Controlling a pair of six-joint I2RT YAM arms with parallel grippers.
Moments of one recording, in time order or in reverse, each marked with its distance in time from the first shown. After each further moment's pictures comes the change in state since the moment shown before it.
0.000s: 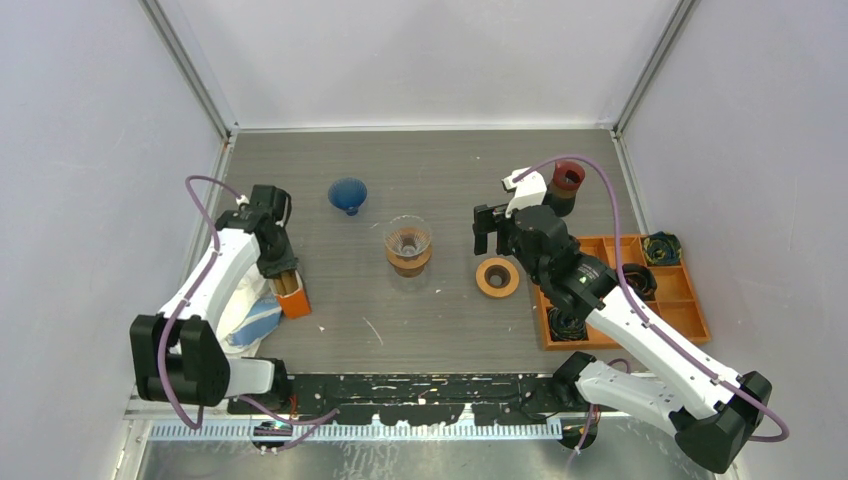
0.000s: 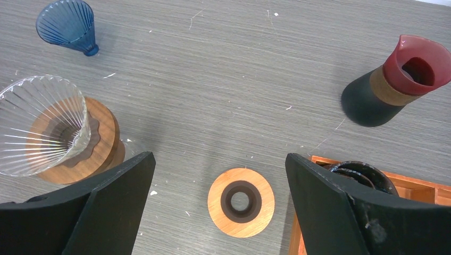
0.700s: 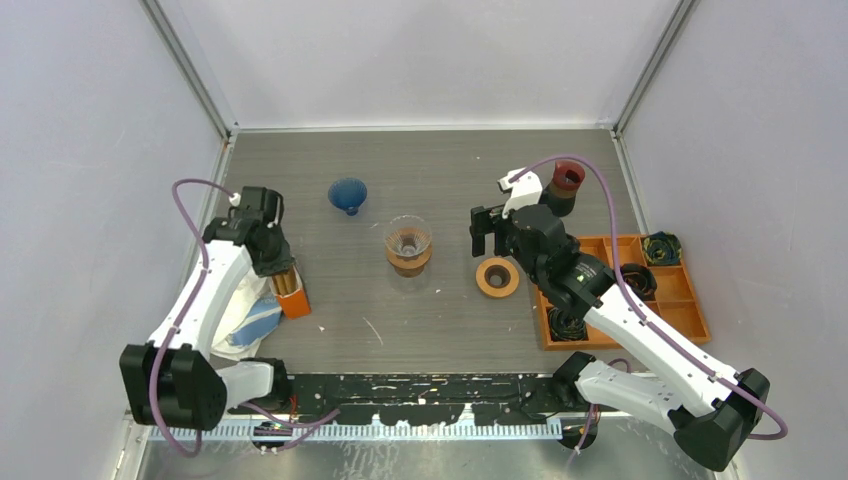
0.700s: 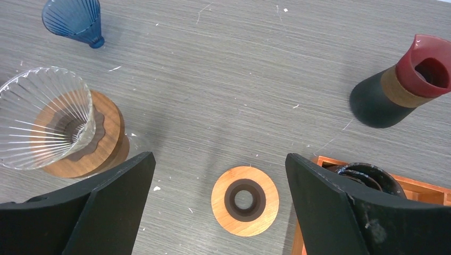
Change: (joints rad) left arm 0.006 -0.072 0.000 -0.010 0.044 0.018; right arm 0.000 0.013 0.000 0.000 -0.024 -0.005
